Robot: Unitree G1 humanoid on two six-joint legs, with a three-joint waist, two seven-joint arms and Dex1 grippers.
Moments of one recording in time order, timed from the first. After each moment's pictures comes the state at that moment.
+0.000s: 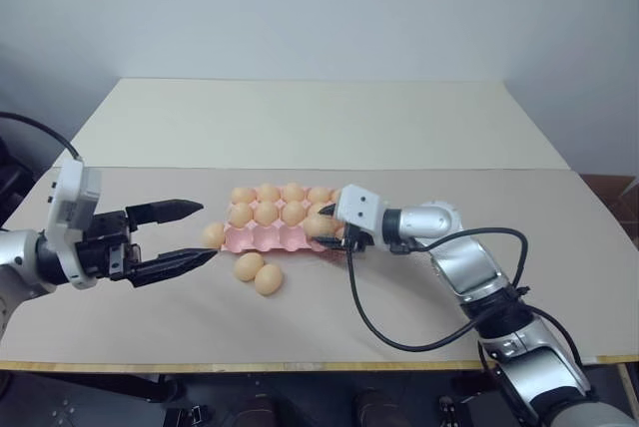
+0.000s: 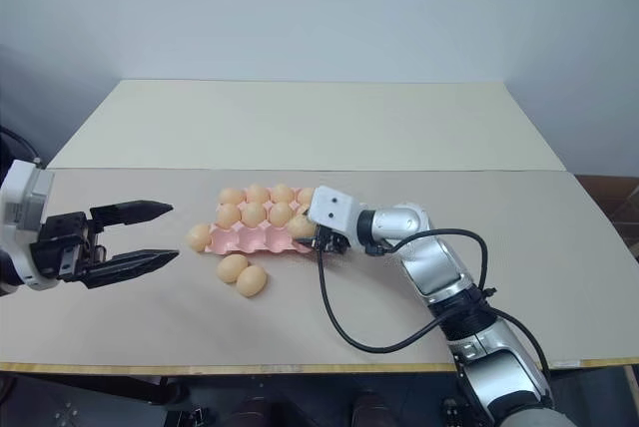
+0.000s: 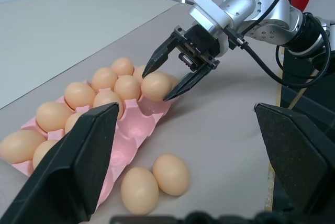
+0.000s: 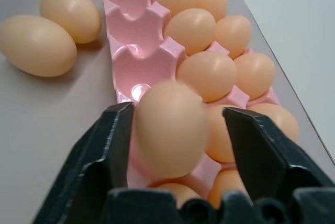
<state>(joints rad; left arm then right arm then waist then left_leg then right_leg) -0.06 0.99 0.53 -0.38 -0.93 0.71 -1.14 -0.67 -0.42 0.35 -0.01 -0.02 0.31 0.91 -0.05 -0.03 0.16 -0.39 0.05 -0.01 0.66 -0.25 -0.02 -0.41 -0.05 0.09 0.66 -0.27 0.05</state>
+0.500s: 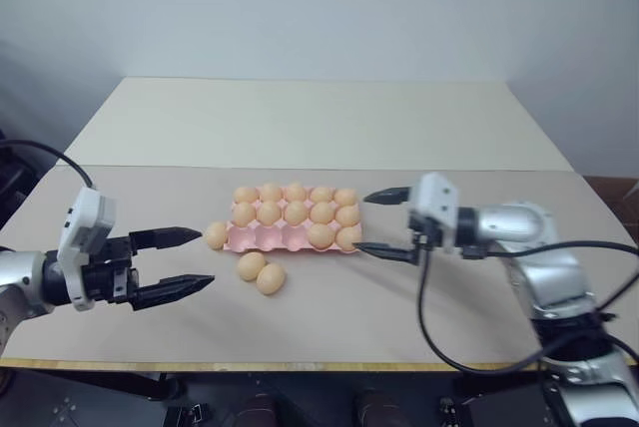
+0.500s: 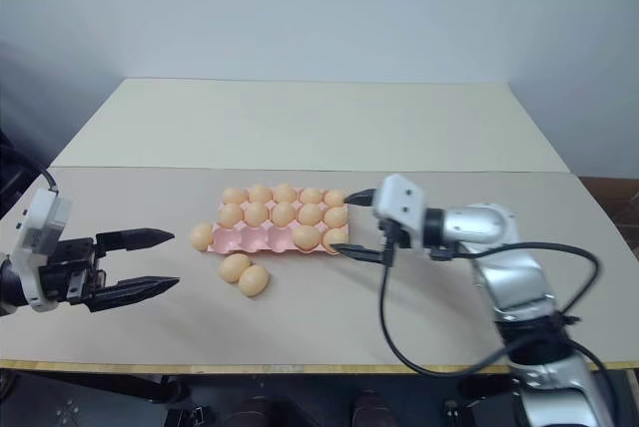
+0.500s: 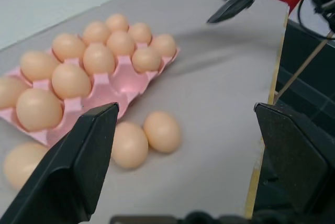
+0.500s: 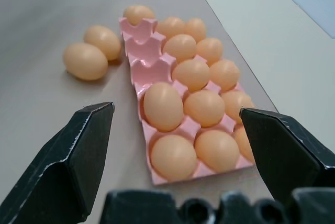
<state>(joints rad) 0.06 1.03 0.52 -0.35 -0.84 0.68 -1.21 -0.43 -0.73 -0.01 -0.32 0.37 0.39 1.12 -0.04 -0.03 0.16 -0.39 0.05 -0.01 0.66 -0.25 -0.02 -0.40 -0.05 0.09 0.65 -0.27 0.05</state>
